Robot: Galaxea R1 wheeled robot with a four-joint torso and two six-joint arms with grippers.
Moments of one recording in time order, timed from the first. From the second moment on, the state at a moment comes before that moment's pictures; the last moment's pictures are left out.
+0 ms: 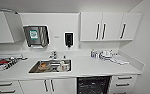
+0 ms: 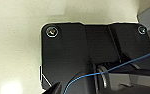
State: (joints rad) left arm 1.52 3.02 -2.77 -0.03 -0.12 0.06; right arm -1.55 3.01 -2.76 -0.07 0.08 -0.10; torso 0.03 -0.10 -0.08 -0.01
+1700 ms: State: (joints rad) left arm 1.52 3.02 -2.77 -0.02 -0.15 0.06; right arm -1.55 3.01 -2.77 -0.07 0.07 -0.10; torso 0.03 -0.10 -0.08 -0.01
